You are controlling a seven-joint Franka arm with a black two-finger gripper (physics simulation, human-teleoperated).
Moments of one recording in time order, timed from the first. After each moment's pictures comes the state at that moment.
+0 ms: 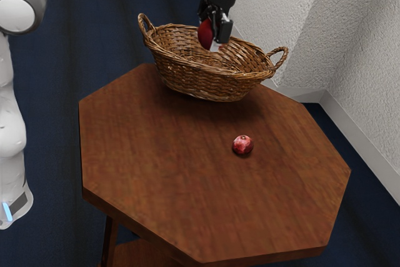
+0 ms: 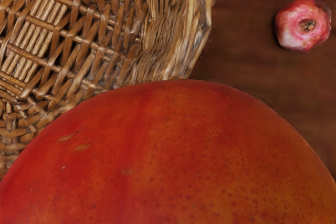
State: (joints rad) arm 0.28 -0.04 -0.20 -1.43 0.07 1.39 -0.05
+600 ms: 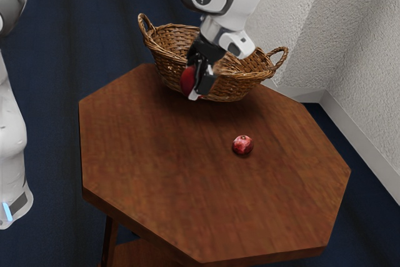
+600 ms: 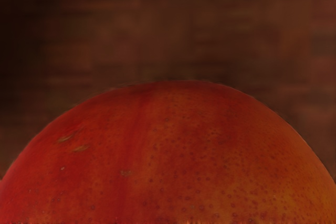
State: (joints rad) arm 0.30 -0.15 -0.41 -1.70 0.04 1.37 -0.07
